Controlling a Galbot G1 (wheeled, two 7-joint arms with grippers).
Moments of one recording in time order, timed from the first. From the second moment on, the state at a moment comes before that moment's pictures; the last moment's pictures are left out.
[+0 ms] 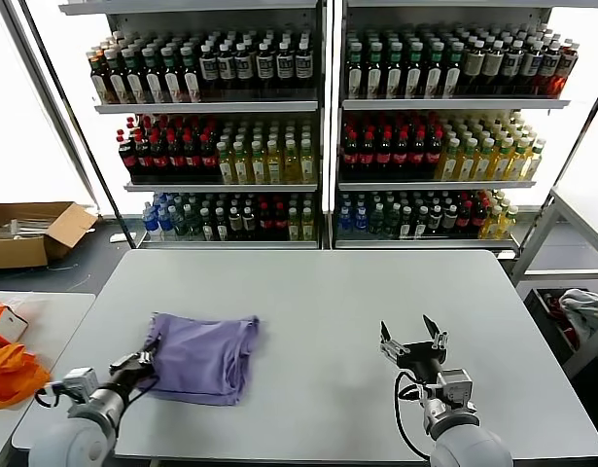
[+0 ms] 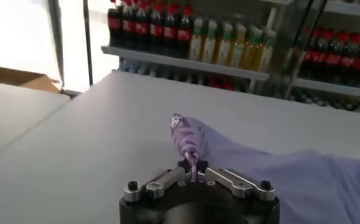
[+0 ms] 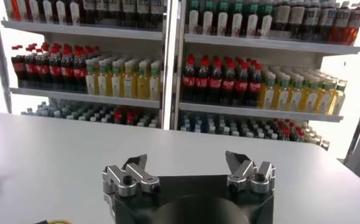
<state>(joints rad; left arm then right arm) 1.40 -1.08 -0.70 -1.89 -0.69 0.47 -0.09 -1.37 1.21 0.38 2.13 0.26 -0.44 0.22</state>
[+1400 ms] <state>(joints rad) 1.29 -1.19 -0.23 -2.04 -0.44 0.51 -0.14 -1.43 1.28 0.41 2.12 0.20 -0.44 0.22</state>
